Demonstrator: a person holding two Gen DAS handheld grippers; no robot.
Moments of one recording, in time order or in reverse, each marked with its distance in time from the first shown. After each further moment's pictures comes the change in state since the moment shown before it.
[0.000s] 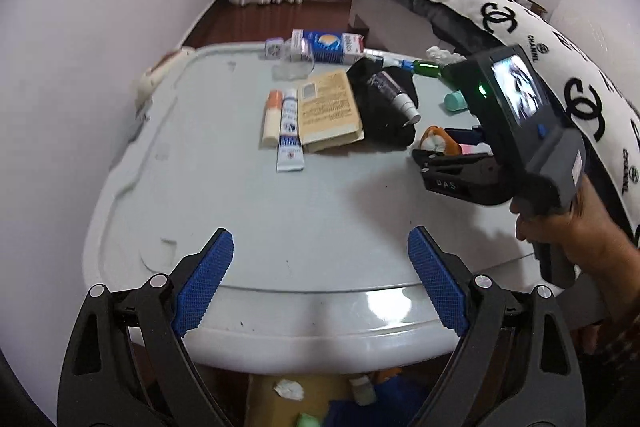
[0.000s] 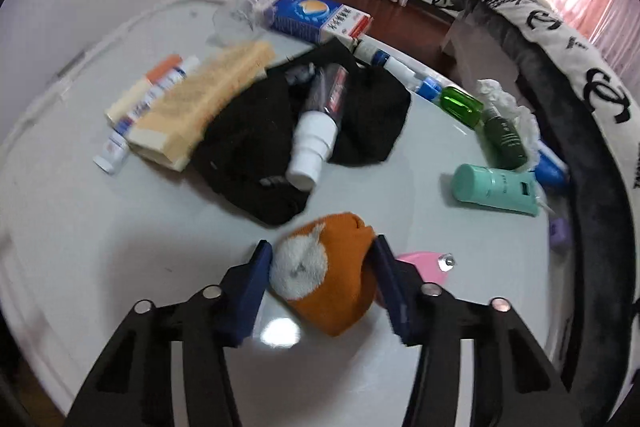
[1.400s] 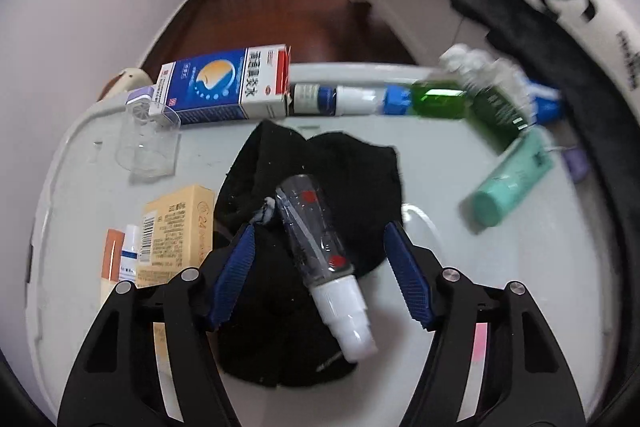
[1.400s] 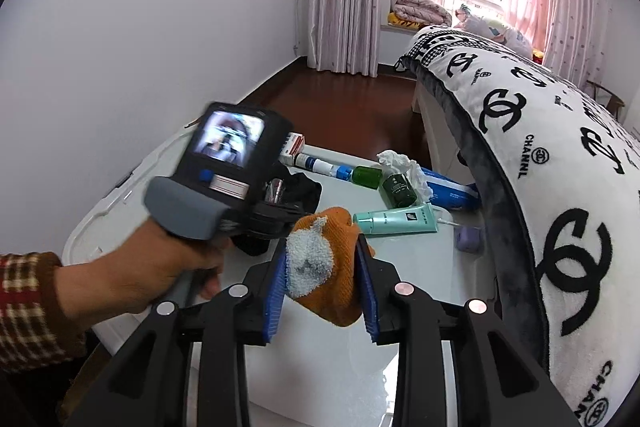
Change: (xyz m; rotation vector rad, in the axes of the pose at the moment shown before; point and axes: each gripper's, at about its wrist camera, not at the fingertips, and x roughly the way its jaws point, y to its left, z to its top) left arm 0.197 -0.116 0.154 0.072 0.107 0.137; right arm -0.155 -0.092 -0.040 0.197 -0.300 0.092
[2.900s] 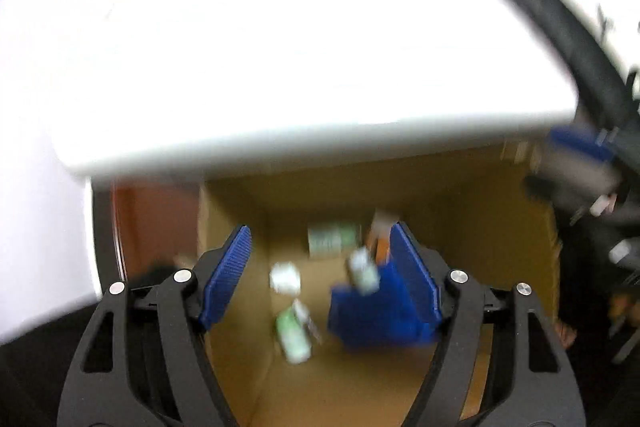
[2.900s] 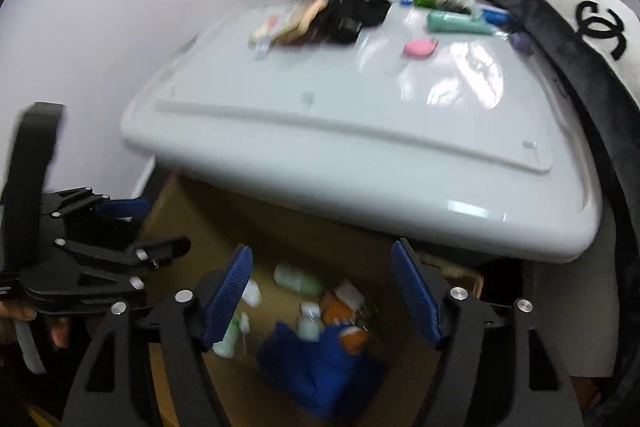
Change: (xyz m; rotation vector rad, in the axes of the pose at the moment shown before) left arm -0.177 0.090 -0.287 0.087 0.115 -0.149; right arm -0.044 0.106 -0.169 0.151 0.272 0.123
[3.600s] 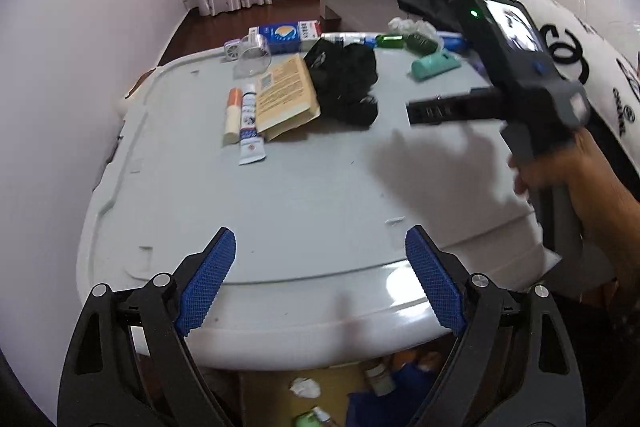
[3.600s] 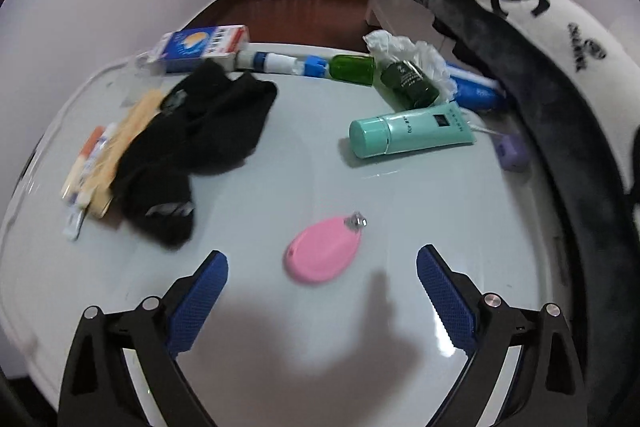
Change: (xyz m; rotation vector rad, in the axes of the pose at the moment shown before) left arm 0.006 0.006 0.095 0.033 -0.218 0.044; right arm 0.139 -0.084 0.203 0.067 -0.013 -0.295
